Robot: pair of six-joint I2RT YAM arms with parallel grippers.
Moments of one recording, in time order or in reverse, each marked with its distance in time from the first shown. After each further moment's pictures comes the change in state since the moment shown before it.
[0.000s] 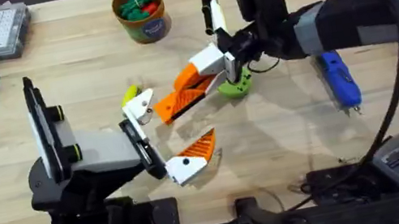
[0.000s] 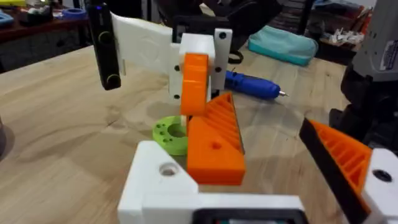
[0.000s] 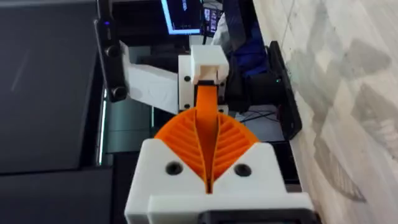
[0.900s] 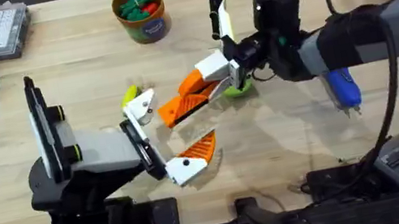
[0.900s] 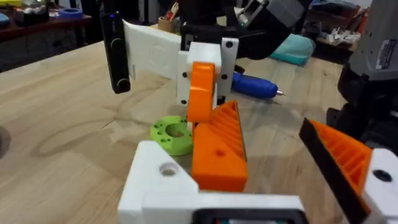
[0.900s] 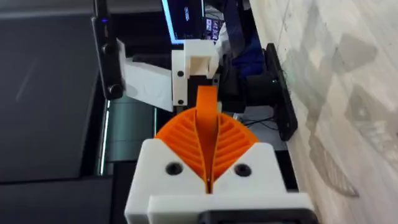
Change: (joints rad) left arm 0.000 0.000 0.000 -0.001 0.011 0.000; right arm -0.001 0.002 -0.178 0.554 0.040 0.373
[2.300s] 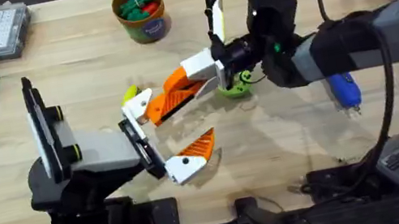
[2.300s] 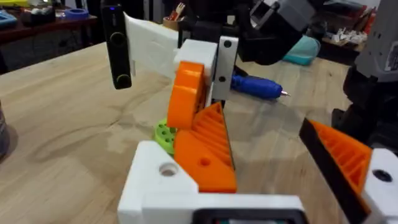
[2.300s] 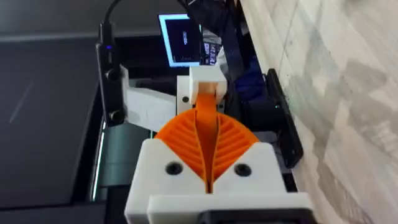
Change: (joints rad) left arm 0.002 0.000 0.000 0.001 -0.013 0.003; right arm 0.066 0.000 -0.003 0.140 0.171 0.124
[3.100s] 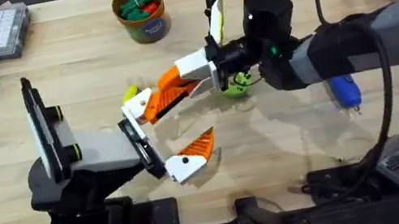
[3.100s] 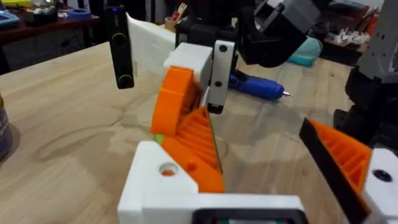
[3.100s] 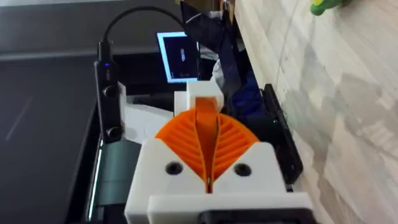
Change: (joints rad) left arm 0.000 0.000 0.000 0.000 -0.006 -0.001; right arm 0.028 0.000 0.000 -0.003 0.098 0.003
